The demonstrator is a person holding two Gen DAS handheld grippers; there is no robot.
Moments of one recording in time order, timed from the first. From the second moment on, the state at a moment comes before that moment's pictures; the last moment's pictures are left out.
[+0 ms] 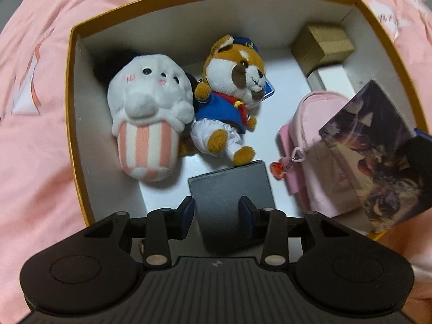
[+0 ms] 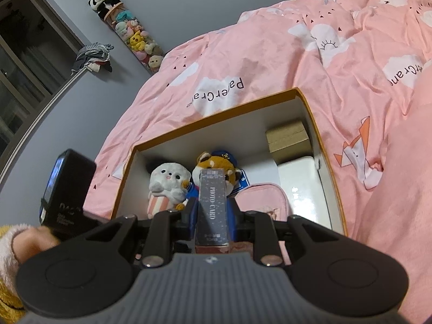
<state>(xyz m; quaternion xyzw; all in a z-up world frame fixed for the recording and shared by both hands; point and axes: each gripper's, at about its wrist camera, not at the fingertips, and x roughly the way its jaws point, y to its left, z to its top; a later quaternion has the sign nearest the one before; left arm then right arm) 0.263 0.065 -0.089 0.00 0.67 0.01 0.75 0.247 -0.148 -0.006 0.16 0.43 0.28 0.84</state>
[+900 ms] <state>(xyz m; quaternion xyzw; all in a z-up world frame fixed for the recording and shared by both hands) 0.224 0.120 -0.024 -0.17 0.55 -0.01 0.82 0.246 -0.133 -0.012 0.21 0.45 0.30 0.82</state>
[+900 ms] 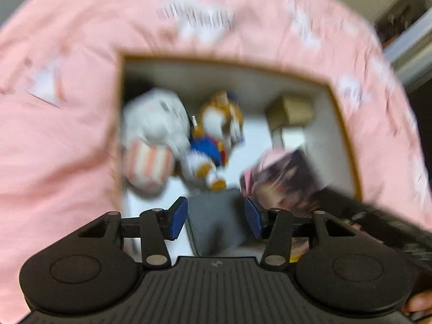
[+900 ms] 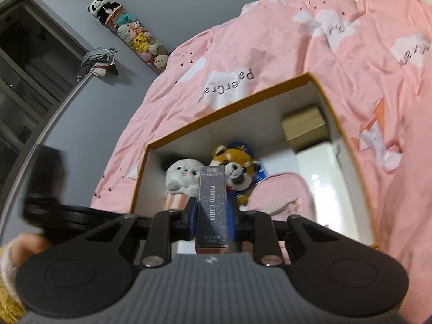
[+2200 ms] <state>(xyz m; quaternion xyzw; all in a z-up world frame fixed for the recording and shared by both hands) 0.173 0.183 -0.043 -0.31 0.47 0.06 0.83 0.248 0.009 -0.063 0.00 0.59 0.34 0.73</state>
